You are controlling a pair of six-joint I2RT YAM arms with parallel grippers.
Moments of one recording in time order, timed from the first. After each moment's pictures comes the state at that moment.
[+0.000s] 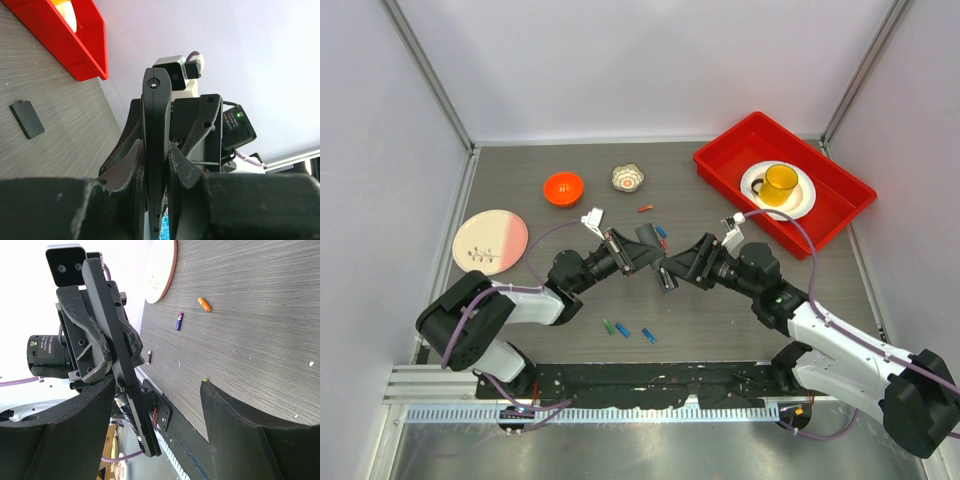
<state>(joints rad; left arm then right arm) -0.72 1.49 0.40 1.29 0.31 -1.31 0.63 0.91 0.43 0.27 -0.31 1.10</state>
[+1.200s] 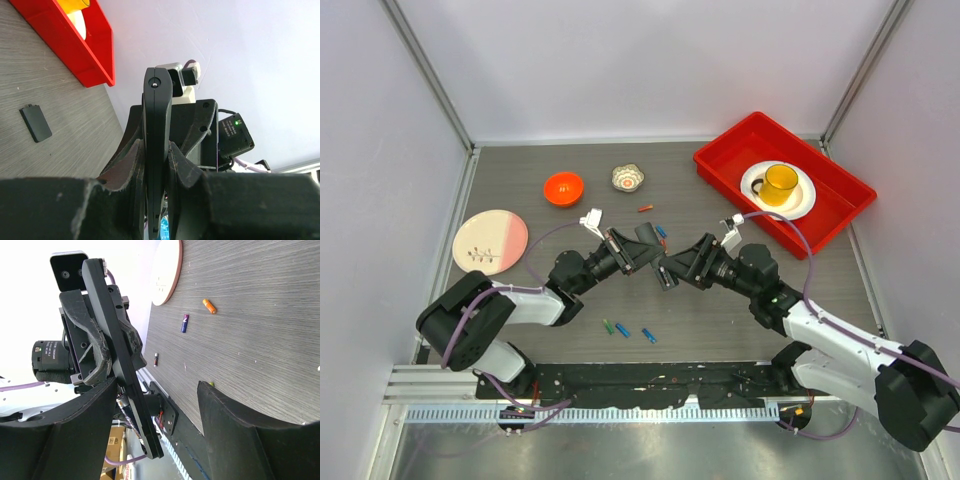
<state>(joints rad) -0.72 1.49 0.40 1.27 0.26 -1.30 0.62 0.96 0.39 0.38 -0.33 1.15</state>
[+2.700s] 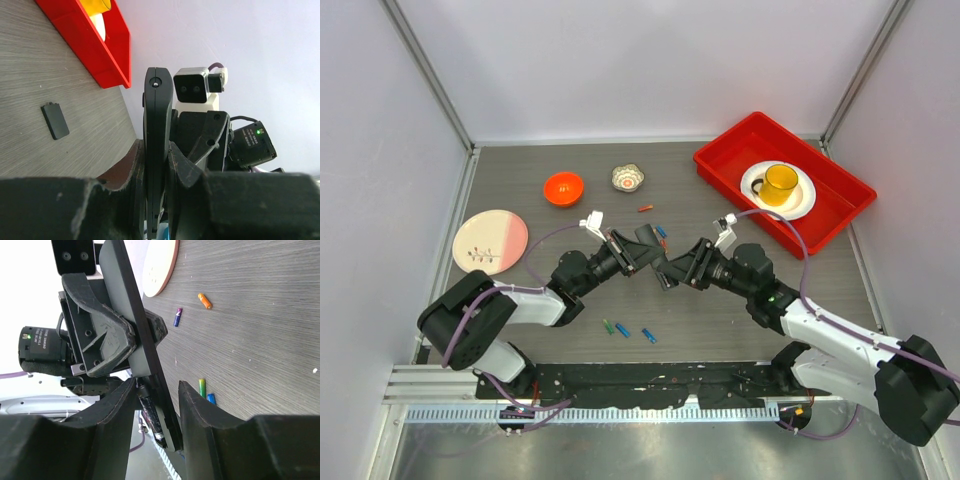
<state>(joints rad) -0.73 1.50 0.40 1.22 0.21 -1.28 0.65 0.99 0.40 0.38 -0.33 1.07</state>
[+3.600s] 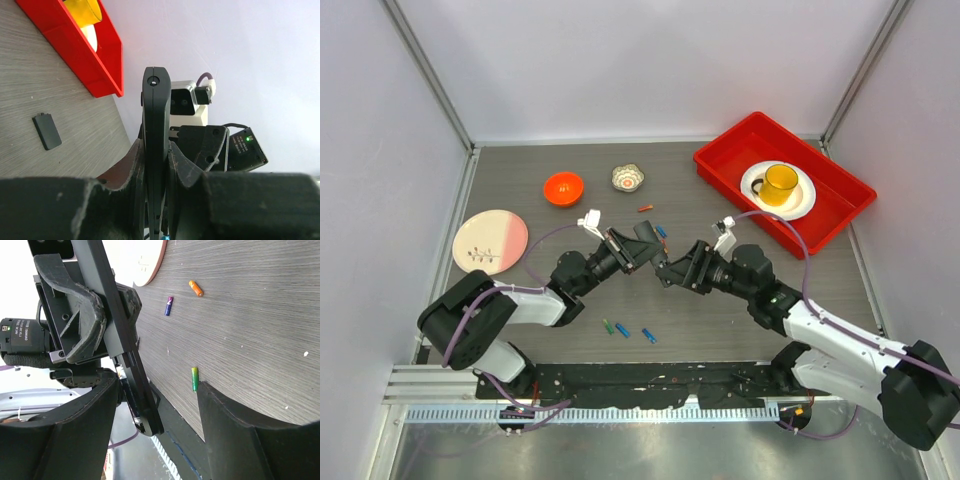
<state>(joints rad) -0.74 1.50 0.40 1.26 0.18 -1.28 0.68 0.96 0.42 0.27 -0.32 1.04</state>
